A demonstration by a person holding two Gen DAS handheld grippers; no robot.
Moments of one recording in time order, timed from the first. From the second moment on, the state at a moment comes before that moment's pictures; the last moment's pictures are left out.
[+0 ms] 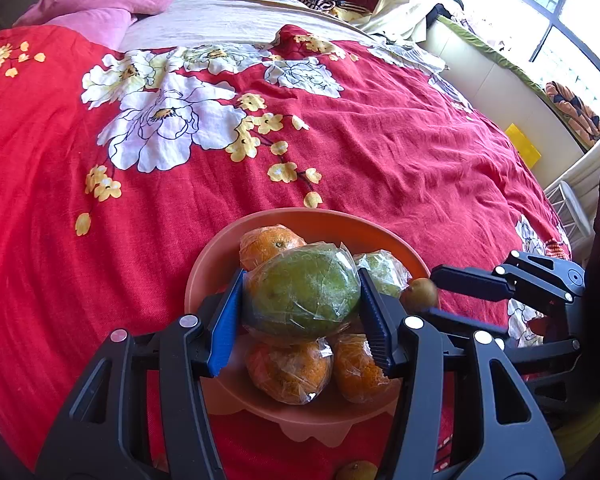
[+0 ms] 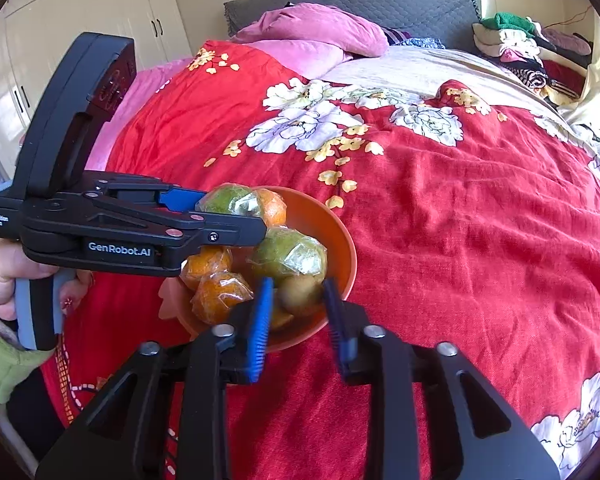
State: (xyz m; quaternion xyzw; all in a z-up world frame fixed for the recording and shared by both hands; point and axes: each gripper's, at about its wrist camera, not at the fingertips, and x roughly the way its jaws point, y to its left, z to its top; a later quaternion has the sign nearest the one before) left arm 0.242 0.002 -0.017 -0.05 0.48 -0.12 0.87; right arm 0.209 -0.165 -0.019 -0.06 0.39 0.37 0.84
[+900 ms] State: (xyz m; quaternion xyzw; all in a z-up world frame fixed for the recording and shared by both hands) left arm 0.238 0.005 -0.011 -0.05 0.47 -0.12 0.87; right arm 0.198 -0.174 -0.012 -0.05 0.39 0.36 0.85
